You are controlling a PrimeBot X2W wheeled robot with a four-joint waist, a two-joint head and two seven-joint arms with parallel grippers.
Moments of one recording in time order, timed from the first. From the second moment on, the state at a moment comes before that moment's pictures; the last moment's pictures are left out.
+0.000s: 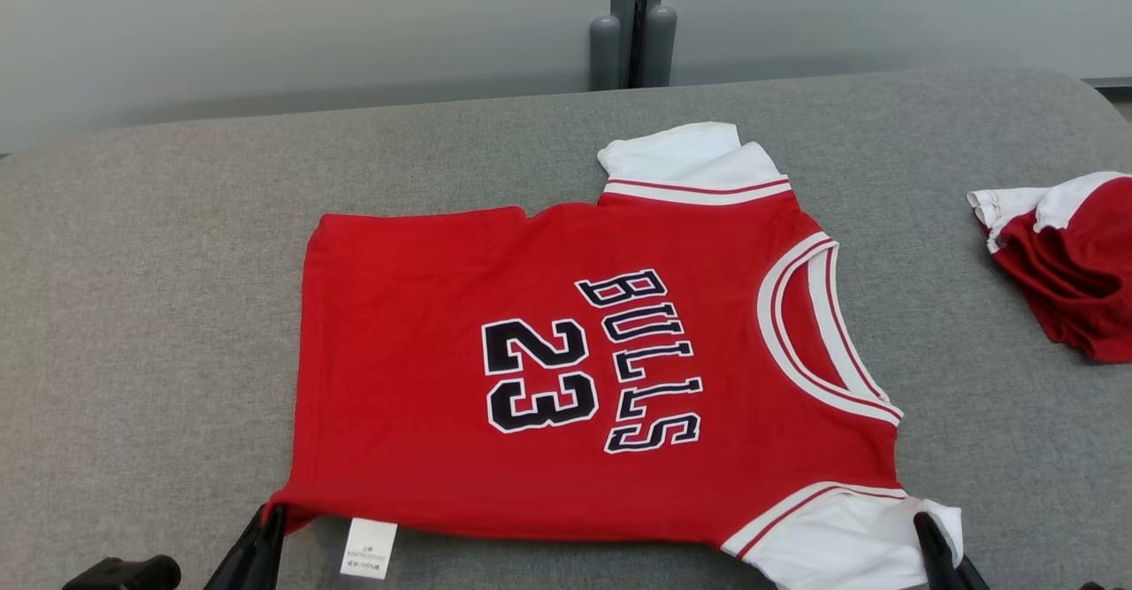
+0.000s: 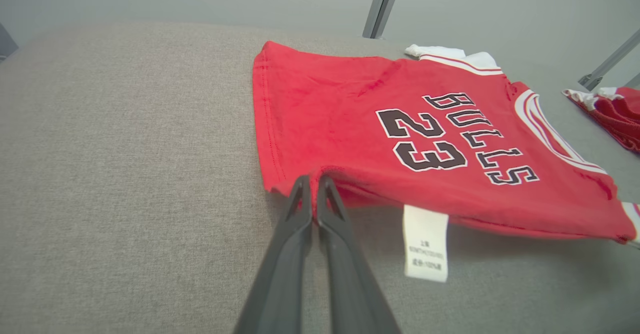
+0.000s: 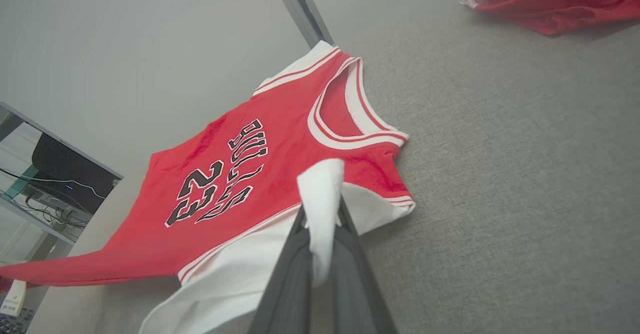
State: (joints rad) left arm 0.38 0.39 -0.16 -0.38 -0.54 0.20 0.14; right arm 0.37 -0.05 0.04 -0.16 0.58 0.13 -0.02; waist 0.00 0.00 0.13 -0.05
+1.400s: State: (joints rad) left arm 0.04 0.37 -0.20 -0.16 -0.60 0.10 0.14; right arm -0.29 -0.16 0.14 0.27 0.53 0.13 -0.06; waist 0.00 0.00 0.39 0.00
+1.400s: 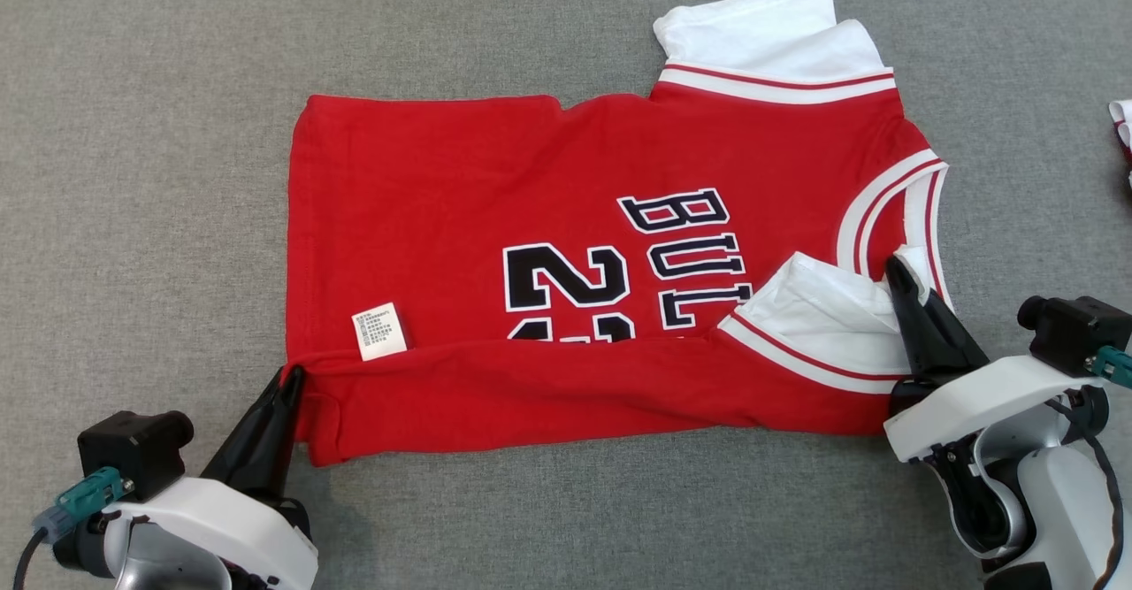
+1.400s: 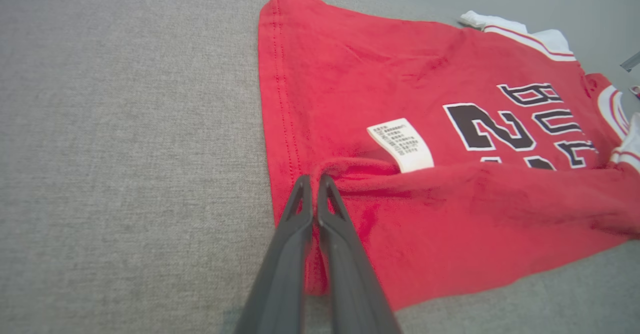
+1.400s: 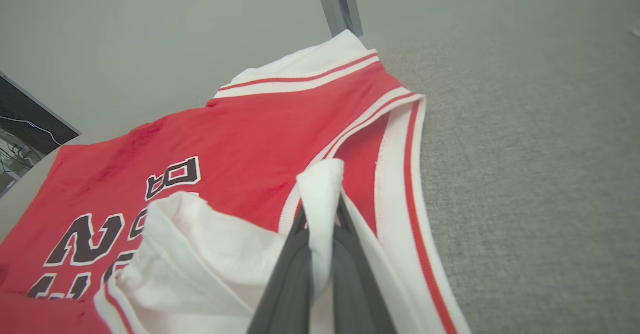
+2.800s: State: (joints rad) left arm 0.04 0.26 -0.20 0.02 -0.44 0.14 -0.26; right arm -0.01 -0.14 0.01 0.04 0.29 0.13 -0.19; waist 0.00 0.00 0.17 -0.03
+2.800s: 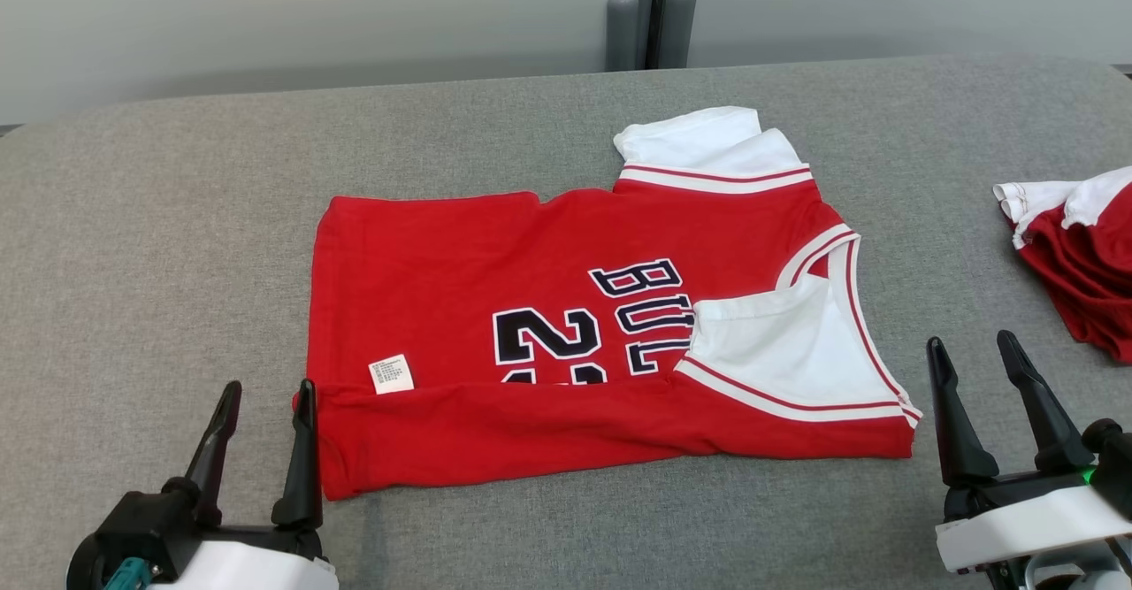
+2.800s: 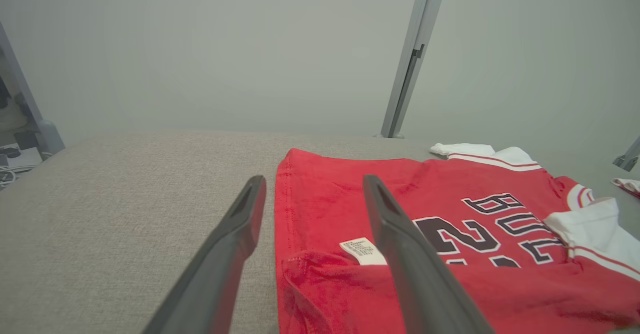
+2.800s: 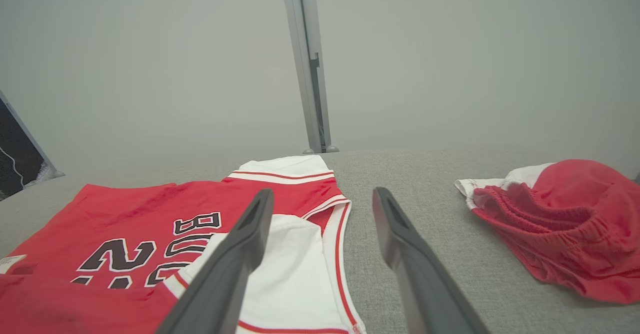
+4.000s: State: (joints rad) left arm 0.03 0.23 -0.25 0.16 -0.49 0.10 -0.23; right arm -0.02 -0.14 0.05 0.19 0.32 0.13 -0.18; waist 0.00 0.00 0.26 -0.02
